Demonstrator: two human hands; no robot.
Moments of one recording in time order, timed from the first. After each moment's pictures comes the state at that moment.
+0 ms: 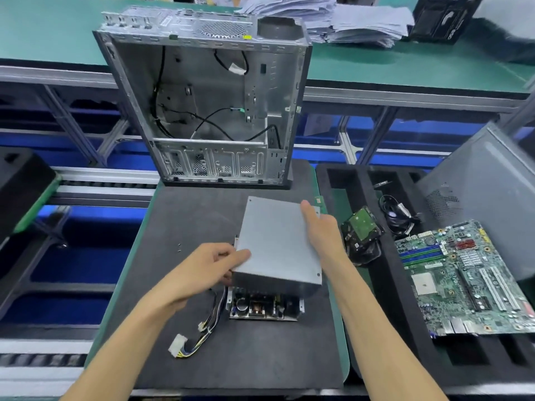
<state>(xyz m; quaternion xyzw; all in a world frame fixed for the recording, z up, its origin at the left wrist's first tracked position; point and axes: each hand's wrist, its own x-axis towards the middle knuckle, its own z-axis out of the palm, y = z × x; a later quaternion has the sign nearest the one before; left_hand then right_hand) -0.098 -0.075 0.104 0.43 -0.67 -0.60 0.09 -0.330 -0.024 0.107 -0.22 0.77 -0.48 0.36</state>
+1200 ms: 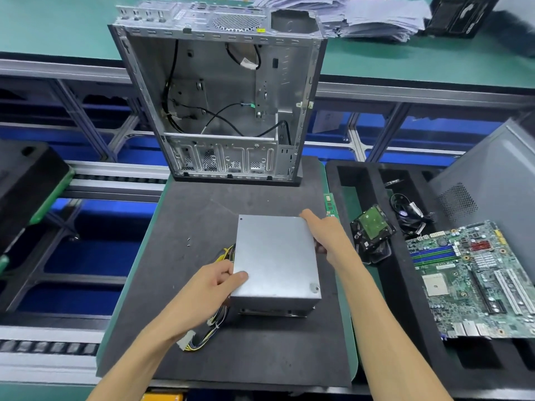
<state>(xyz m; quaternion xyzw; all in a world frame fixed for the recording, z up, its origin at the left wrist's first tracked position) -0.071 -0.042 0.093 0.46 -0.66 -0.59 0.09 -0.344 -0.042 0.070 -0.21 0.80 -0.37 0.41</state>
